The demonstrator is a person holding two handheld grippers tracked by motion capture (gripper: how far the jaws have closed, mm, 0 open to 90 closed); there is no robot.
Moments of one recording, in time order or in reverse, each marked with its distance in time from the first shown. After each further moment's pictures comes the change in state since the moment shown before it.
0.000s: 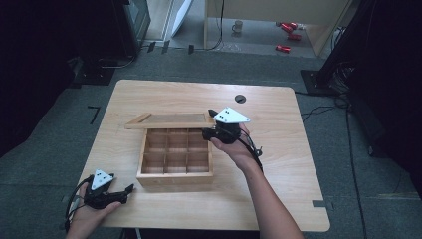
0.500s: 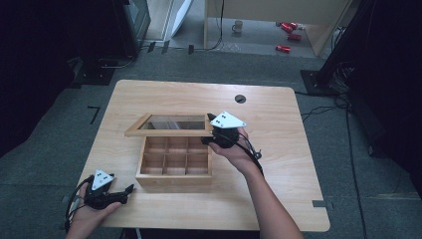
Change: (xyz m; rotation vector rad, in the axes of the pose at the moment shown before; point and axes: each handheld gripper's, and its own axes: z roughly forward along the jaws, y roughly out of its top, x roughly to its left) left arm -0.001 0.000 0.000 -0.001 0.008 0.002; right arm 0.011 -0.007 -0.001 0.037 -0.016 -0.055
